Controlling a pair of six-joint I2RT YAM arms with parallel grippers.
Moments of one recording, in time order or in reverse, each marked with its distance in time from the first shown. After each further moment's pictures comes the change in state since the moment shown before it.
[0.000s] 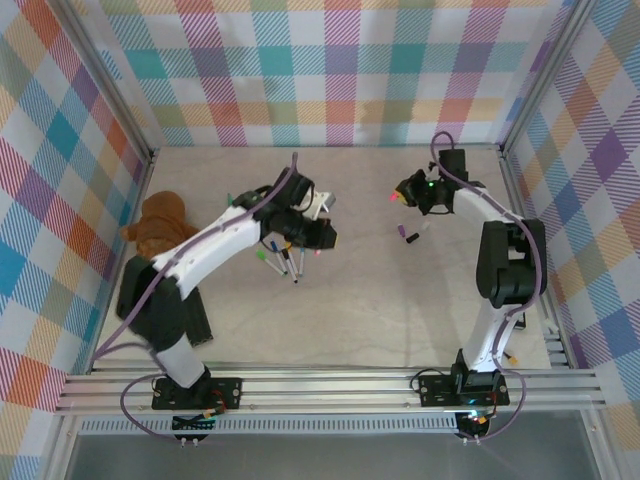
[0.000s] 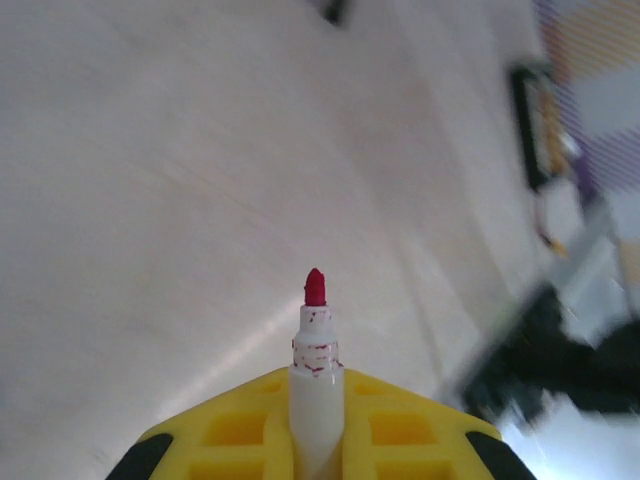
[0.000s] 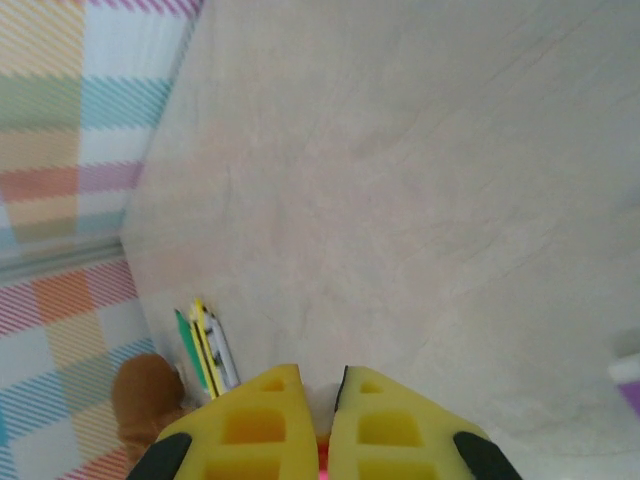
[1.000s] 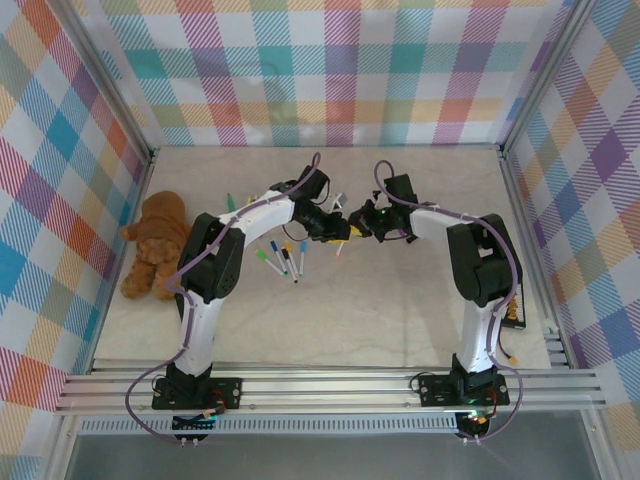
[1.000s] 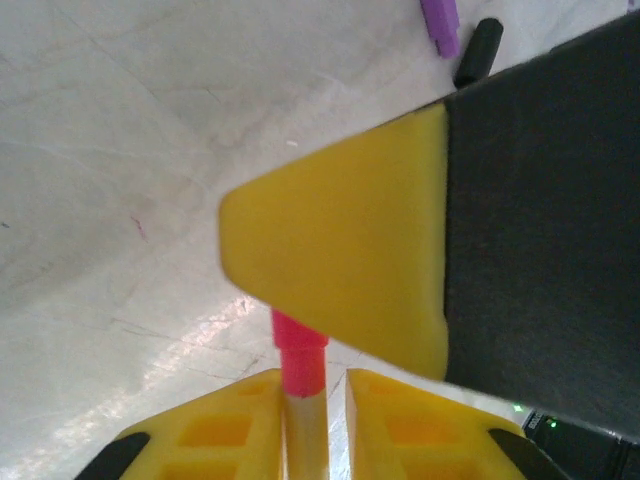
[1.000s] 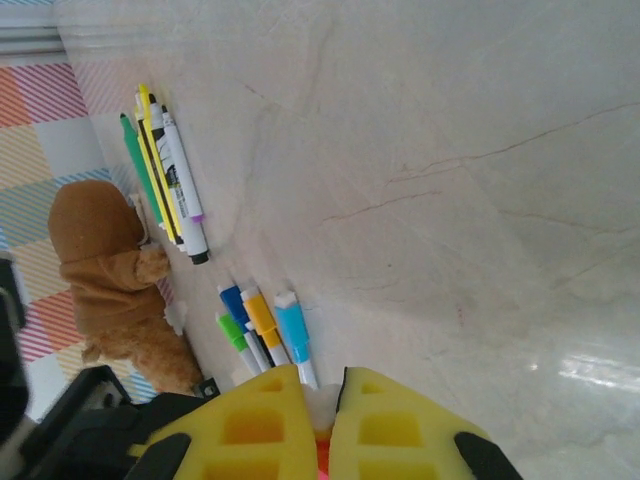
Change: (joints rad) left arm 0.033 0.435 0.214 0.098 0.194 -0.013; right arm 0.258 0.062 -0.145 0.179 -0.119 0.065
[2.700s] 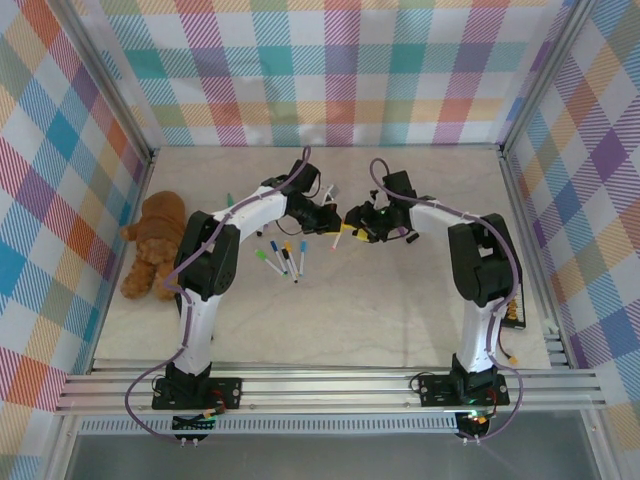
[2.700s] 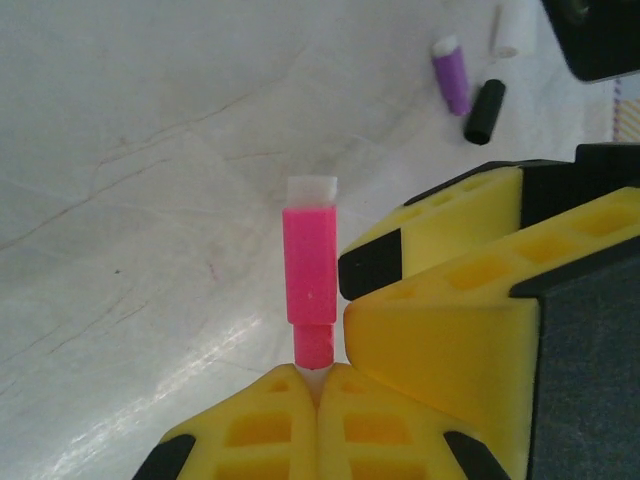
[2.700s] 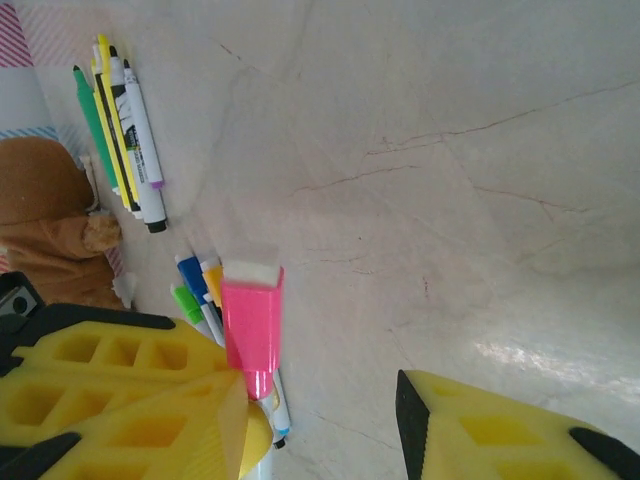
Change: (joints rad) left arm 0.058 0.006 0.021 0.019 0.002 0.014; right arm -0.008 0.006 0.062 -0.173 0.019 -0.173
